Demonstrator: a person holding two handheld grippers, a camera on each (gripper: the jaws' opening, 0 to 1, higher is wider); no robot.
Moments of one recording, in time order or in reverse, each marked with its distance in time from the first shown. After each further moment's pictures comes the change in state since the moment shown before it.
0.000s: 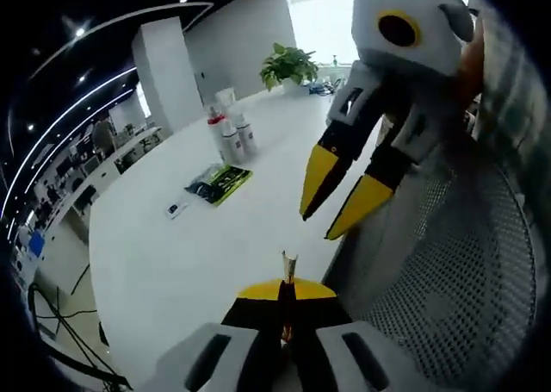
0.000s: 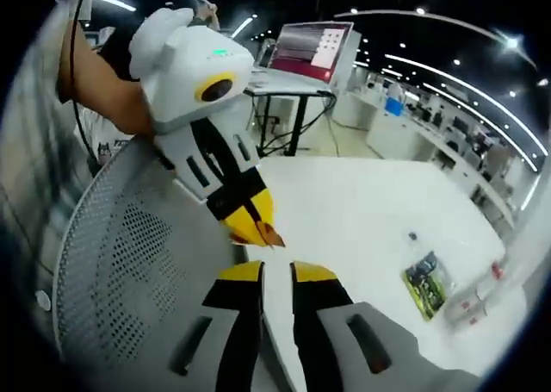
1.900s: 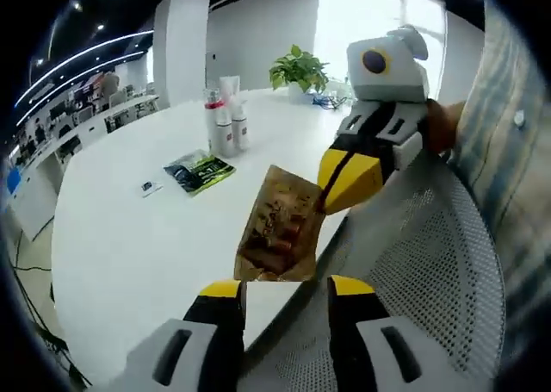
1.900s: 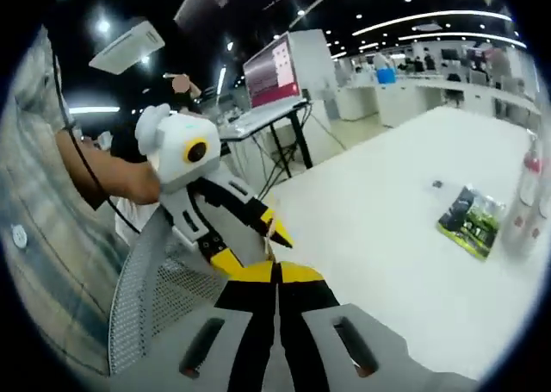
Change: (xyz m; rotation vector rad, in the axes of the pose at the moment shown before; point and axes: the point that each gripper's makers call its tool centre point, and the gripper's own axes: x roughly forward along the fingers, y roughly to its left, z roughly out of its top) left arm 0.013 -0.013 0.030 -0.387 -0.068 -0.181; right arm -0.043 -0.034 -0.005 0.547 -0.241 0.217
